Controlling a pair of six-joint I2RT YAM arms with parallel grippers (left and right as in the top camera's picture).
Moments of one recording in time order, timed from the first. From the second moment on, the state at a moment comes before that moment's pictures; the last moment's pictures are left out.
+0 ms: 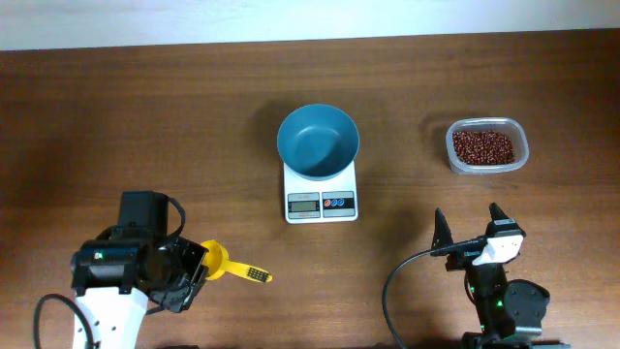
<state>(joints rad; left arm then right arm) 0.01 1.03 0.92 -1.34 0.21 -1.14 -0.11 0.01 0.01 -0.06 -0.20 0.01</state>
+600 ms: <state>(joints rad) 0.01 1.03 0.92 -1.41 0.21 -1.27 -0.11 0.01 0.01 -0.04 -0.49 0.35</state>
